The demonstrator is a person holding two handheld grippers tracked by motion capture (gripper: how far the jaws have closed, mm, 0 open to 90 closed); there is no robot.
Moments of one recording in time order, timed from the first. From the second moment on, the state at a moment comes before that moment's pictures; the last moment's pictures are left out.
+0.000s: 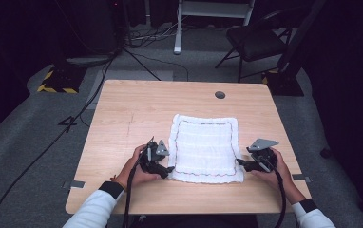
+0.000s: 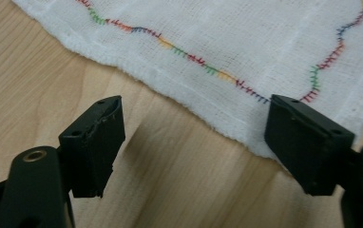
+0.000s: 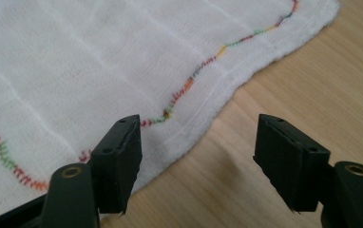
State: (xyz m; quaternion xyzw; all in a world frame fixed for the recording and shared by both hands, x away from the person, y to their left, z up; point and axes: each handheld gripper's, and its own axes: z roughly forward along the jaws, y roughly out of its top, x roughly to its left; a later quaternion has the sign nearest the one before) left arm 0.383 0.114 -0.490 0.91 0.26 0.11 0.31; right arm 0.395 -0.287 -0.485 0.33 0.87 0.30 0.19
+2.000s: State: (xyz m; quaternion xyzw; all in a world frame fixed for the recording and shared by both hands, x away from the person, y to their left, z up) left arm 0.540 0.099 -0.499 0.84 0.39 0.15 0.33; right arm 0.352 -0.079 -0.485 0.09 0.93 0.36 0.08
